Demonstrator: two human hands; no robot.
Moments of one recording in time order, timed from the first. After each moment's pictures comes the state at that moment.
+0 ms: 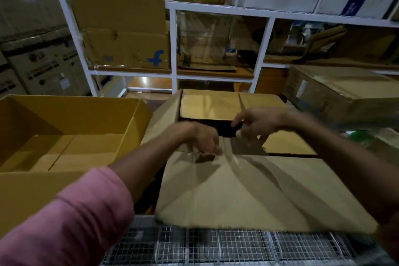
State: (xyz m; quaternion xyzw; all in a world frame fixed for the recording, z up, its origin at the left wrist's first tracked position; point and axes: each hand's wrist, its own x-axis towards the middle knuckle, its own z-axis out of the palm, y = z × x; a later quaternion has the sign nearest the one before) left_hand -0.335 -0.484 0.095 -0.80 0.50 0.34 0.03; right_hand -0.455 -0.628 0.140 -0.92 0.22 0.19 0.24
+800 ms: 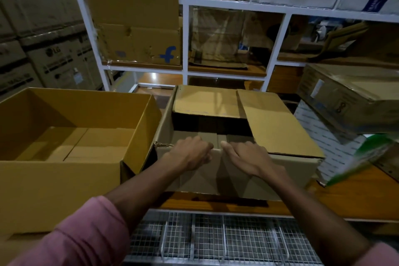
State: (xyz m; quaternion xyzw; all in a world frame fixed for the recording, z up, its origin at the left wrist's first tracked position) left_hand -0.322 -0.429 0.017 -0.84 0.54 0.07 -0.02; right_hand -0.450 -0.582 0.006 -0.97 0.22 0.01 0.12
